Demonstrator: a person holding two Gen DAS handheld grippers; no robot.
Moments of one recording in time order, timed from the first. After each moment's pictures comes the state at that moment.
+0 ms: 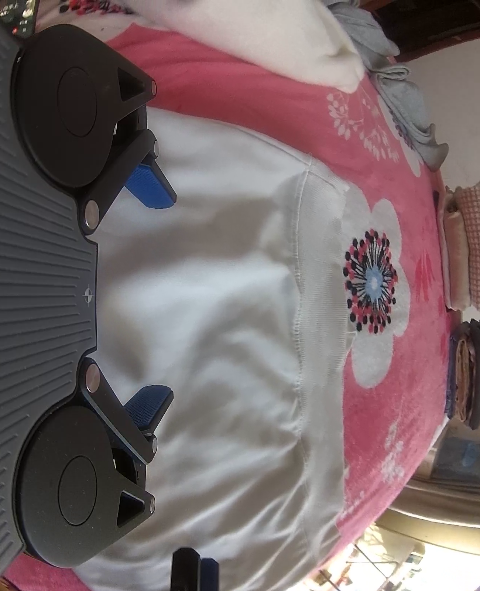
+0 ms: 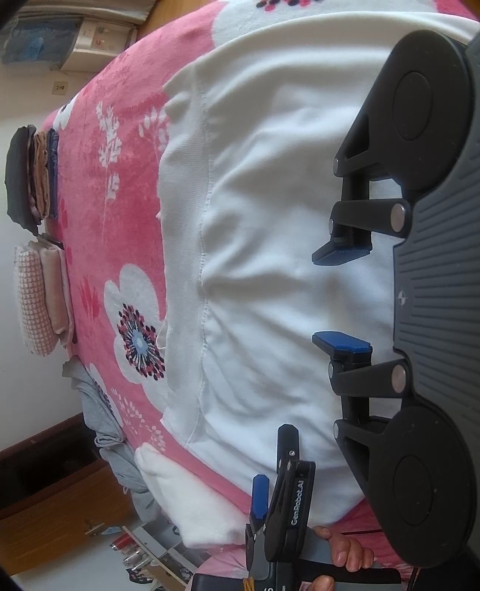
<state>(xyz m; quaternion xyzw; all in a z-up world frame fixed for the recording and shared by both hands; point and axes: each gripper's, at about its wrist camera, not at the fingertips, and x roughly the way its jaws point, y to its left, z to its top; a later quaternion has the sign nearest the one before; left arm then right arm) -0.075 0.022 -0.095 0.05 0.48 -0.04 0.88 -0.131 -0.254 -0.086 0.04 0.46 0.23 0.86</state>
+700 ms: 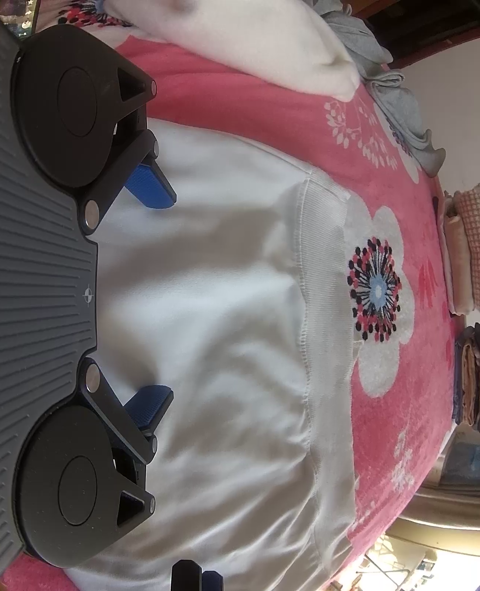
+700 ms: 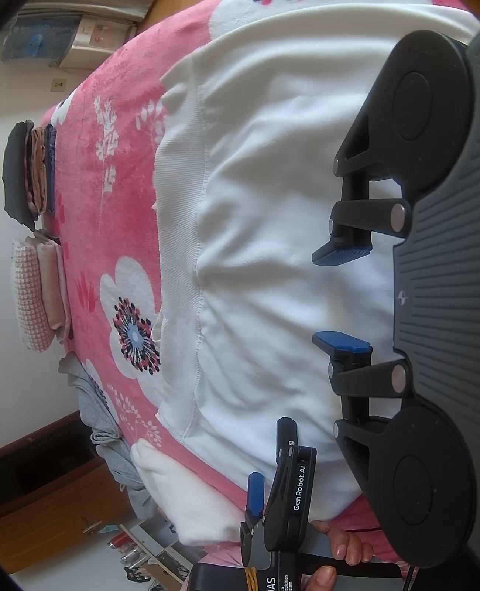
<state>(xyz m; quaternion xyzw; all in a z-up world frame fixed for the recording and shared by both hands) -0.075 0.021 -0.098 0.07 0.48 -0.02 0.87 -0.135 -0.249 -0.086 0.04 0.46 0.23 0.86</state>
